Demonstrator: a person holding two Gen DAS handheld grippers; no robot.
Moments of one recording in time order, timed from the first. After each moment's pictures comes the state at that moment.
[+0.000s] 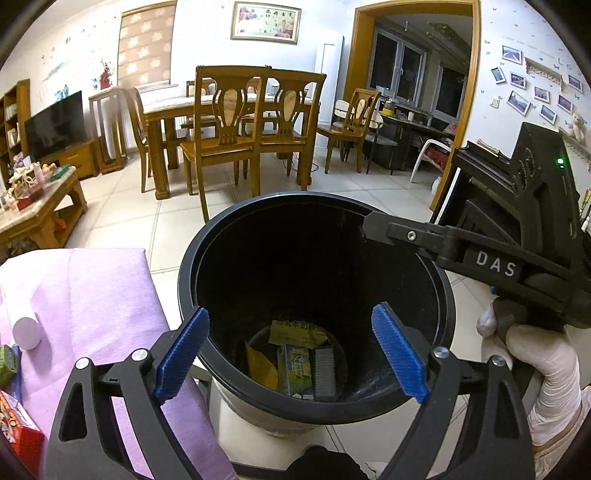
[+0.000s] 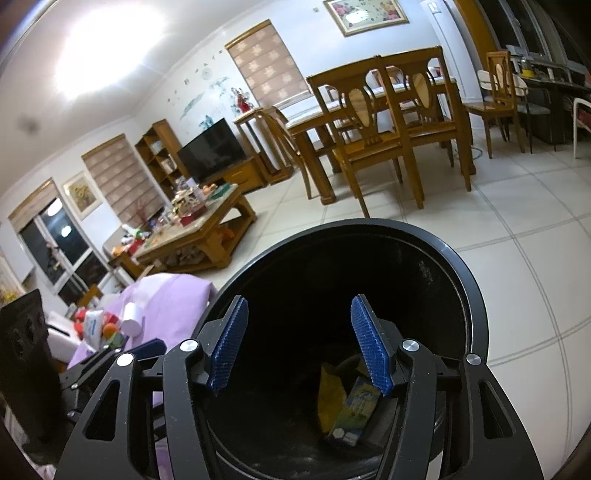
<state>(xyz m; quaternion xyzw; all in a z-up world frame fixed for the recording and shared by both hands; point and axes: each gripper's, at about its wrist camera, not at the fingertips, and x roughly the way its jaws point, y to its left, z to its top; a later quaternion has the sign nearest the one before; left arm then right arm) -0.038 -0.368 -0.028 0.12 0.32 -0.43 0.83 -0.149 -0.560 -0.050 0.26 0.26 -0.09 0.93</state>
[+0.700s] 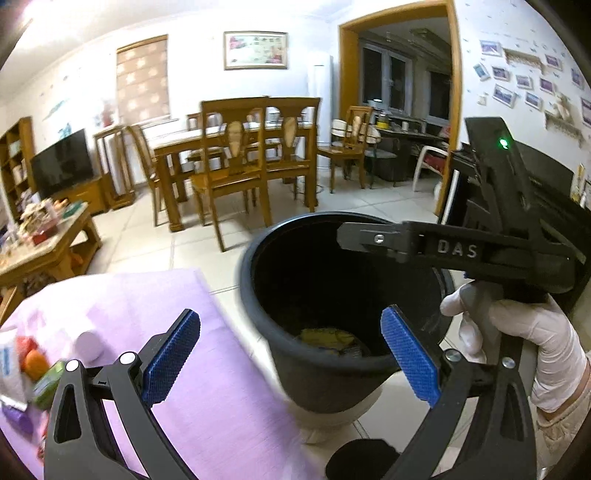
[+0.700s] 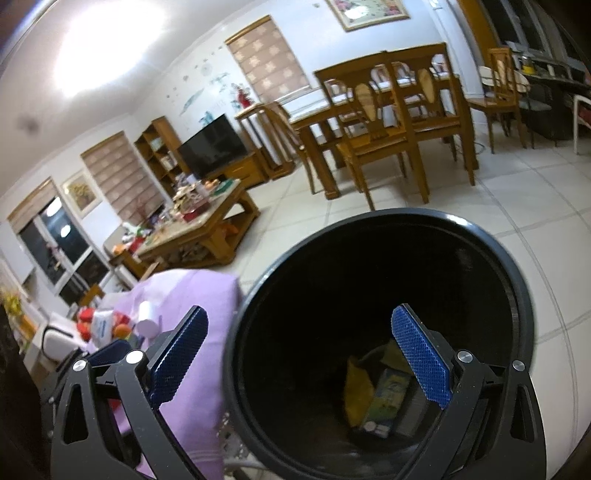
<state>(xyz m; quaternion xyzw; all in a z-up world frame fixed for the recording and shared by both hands) -0.040 -0.305 -0.004 0.14 0.26 -0.43 0.85 -0.114 -0.505 -0.041 0.26 0.27 -0.08 0.92</state>
